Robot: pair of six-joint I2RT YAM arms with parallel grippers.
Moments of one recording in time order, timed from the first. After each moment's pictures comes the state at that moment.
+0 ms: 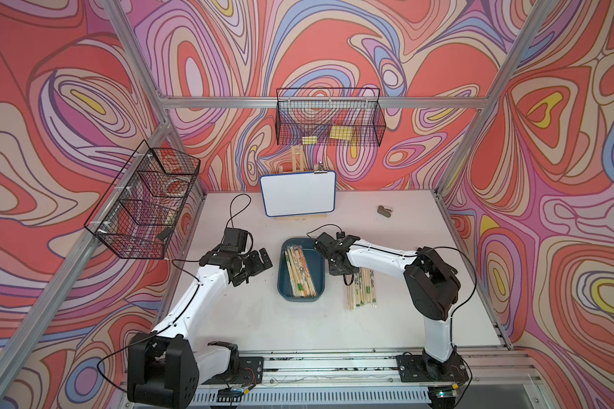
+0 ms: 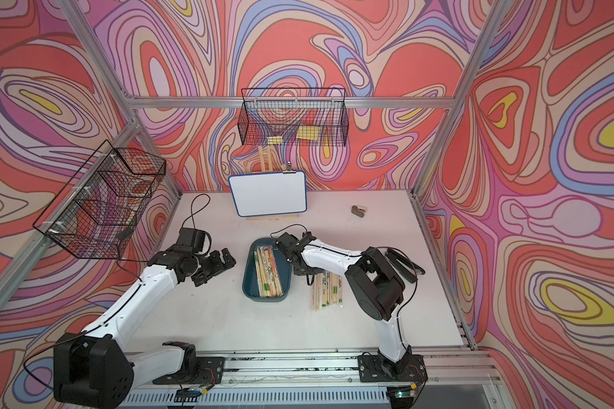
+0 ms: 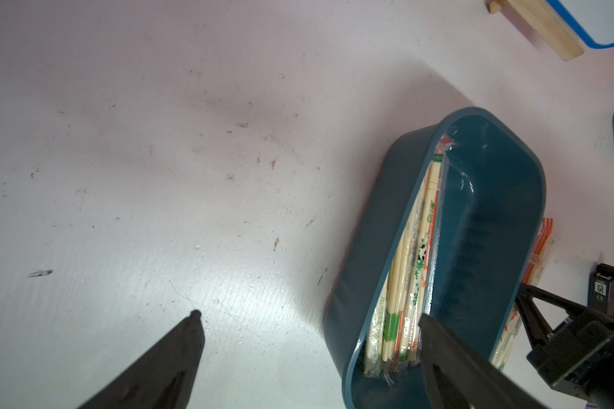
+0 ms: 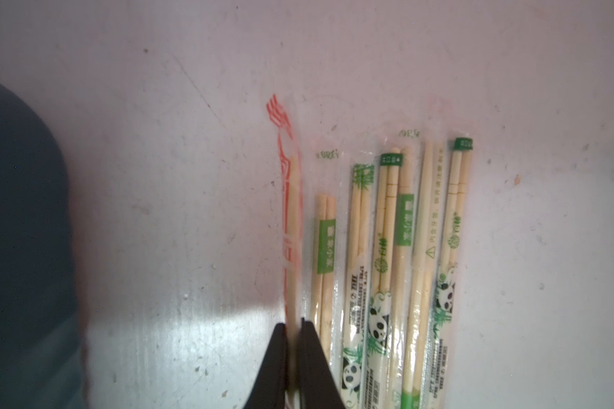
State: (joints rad) left arm -0.12 1.21 0.88 -0.75 0.15 -0.60; right arm 0.78 1.98 1.42 -0.88 0.40 0.74
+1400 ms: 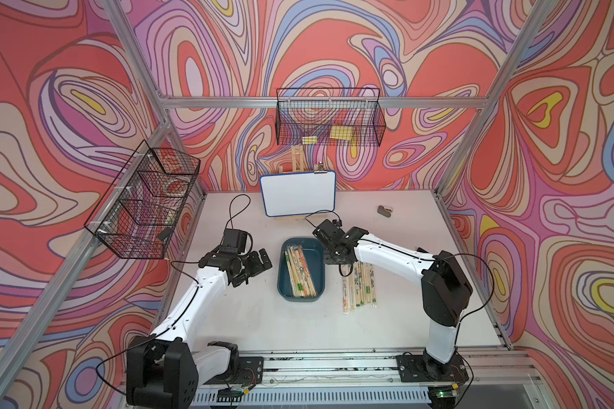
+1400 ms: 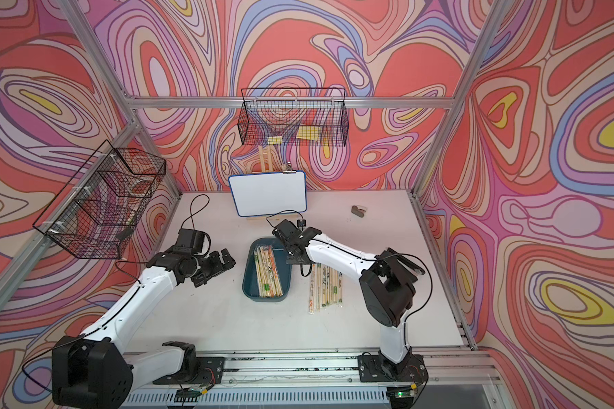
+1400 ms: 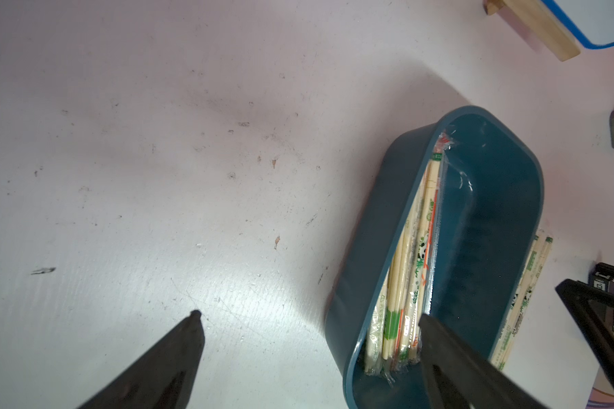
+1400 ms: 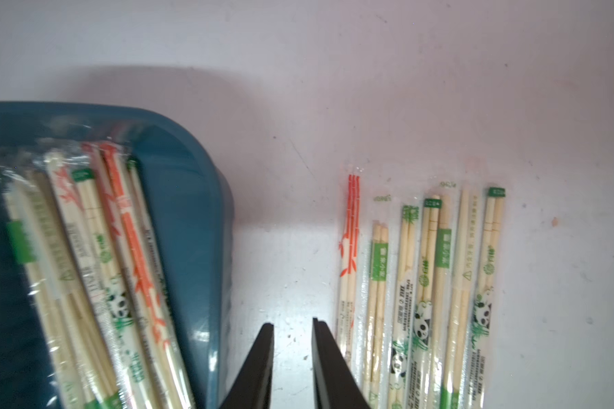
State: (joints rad) left arm -0.12 1.19 0.87 -0.75 0.14 -0.60; right arm 0.78 1.89 1.51 -0.82 0.28 0.70
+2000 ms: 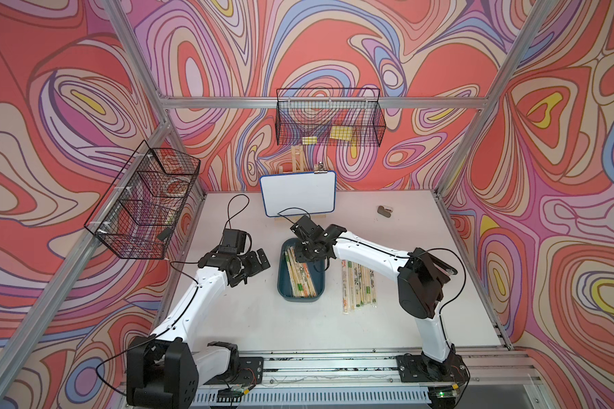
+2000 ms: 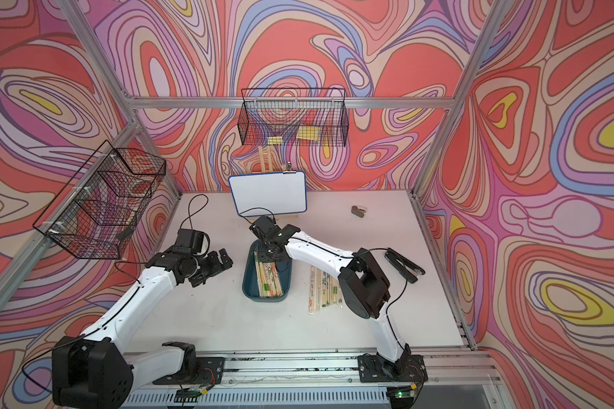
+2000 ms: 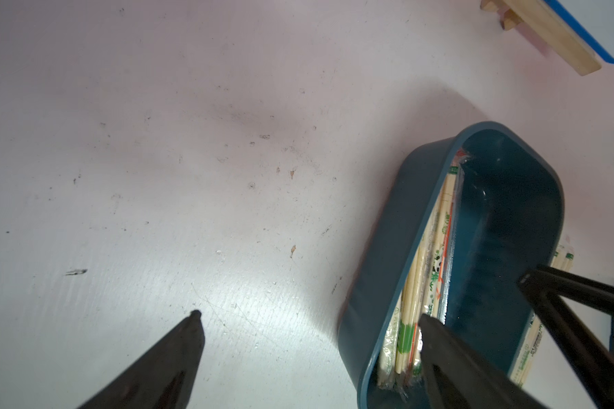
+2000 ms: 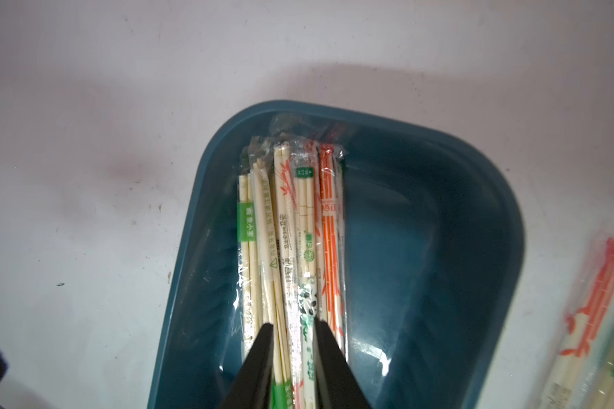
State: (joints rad) left arm -0.11 1.19 0.87 -0.75 0.10 -0.60; right arm 0.86 2.10 1.78 -0.75 0.06 0.65
